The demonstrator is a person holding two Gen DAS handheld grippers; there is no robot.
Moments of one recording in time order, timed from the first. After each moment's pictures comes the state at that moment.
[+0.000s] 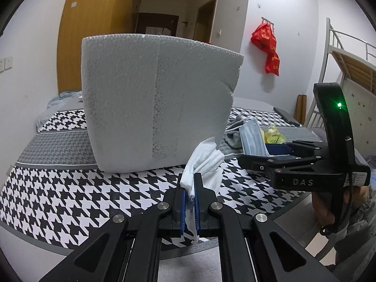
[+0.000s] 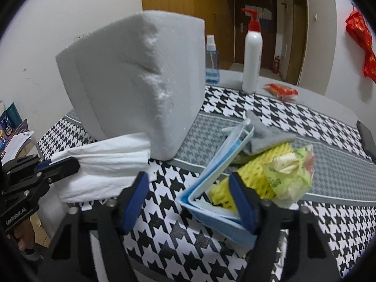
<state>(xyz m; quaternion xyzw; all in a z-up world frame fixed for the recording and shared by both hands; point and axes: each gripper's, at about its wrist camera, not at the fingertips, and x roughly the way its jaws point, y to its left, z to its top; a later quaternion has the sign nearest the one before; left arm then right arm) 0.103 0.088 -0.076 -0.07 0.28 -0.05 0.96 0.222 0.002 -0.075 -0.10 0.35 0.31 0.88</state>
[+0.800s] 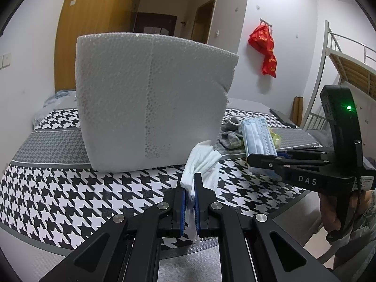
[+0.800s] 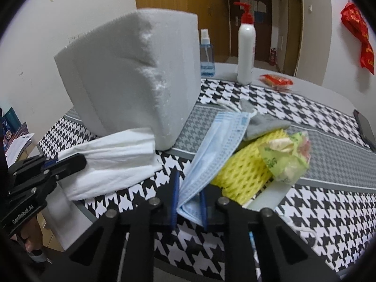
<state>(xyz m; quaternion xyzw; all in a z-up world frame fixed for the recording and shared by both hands) 0.104 0.085 -0.073 -0.08 0.27 -0.06 0.96 0.212 -0.005 -0.070 -0.09 0.36 0.30 0.88</state>
